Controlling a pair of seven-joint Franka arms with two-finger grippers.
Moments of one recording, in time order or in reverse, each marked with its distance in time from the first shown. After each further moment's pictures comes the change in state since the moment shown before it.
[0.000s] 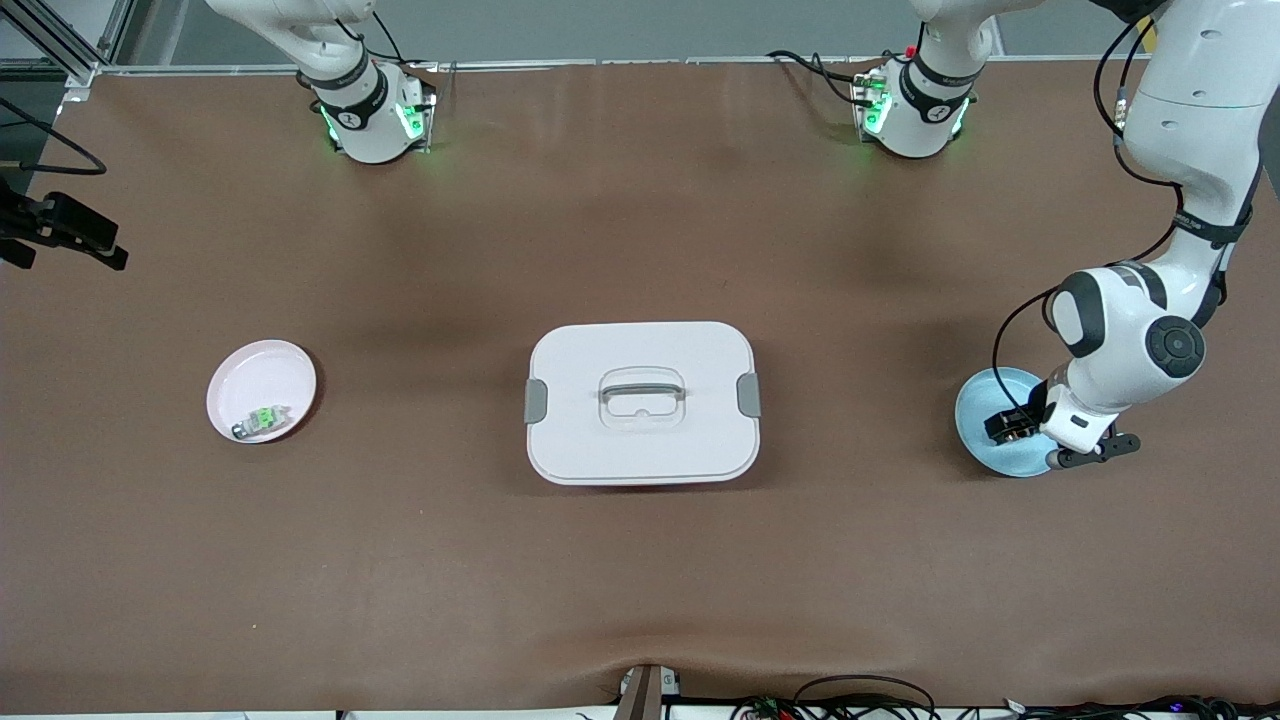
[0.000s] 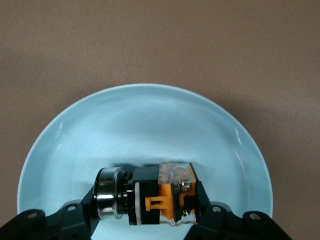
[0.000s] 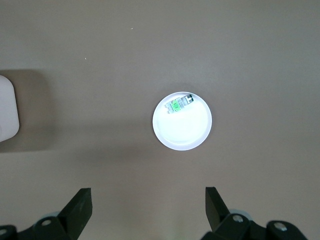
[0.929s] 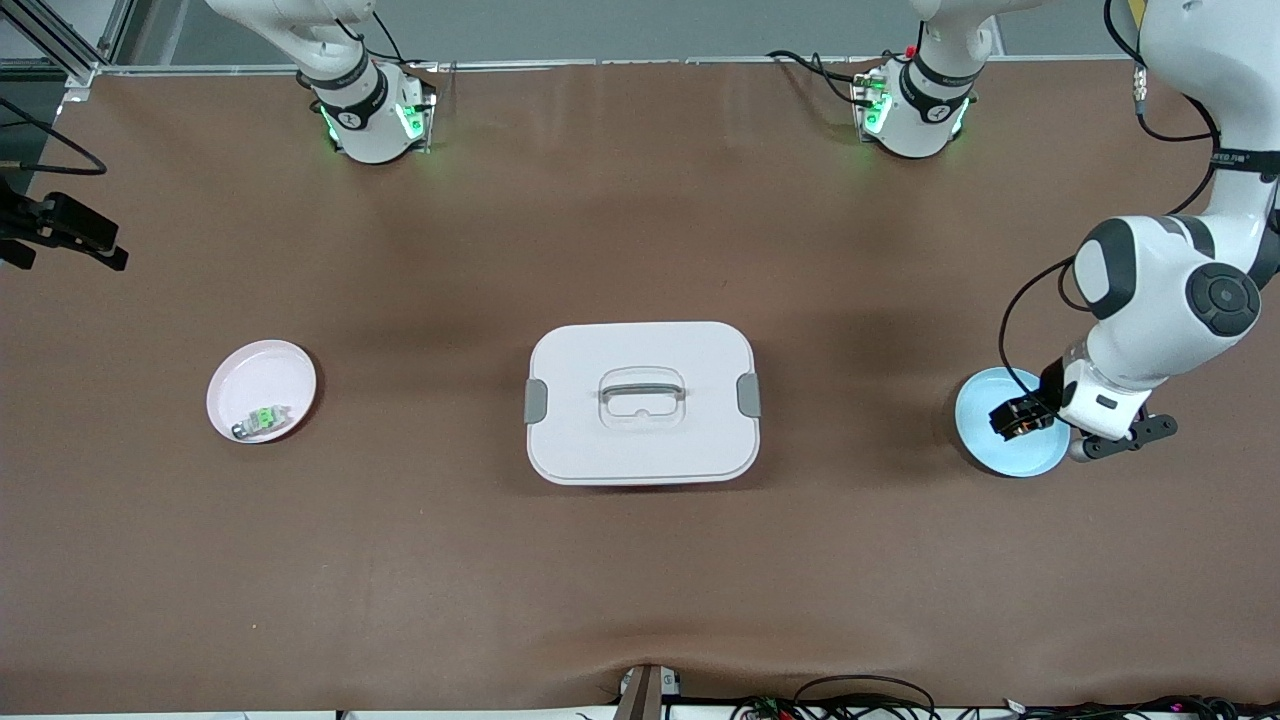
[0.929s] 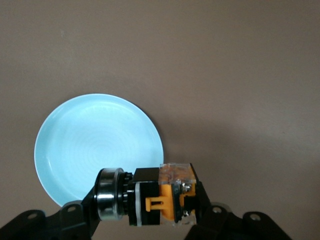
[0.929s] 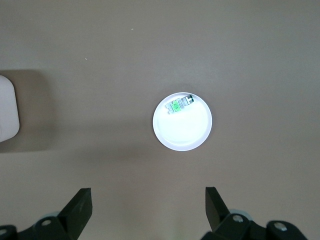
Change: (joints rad) left arm -0.011 -0.258 -0.123 0.019 0.000 -0.246 -0.196; right arm 0.000 0.001 0.002 0.000 0.000 0.002 -0.001
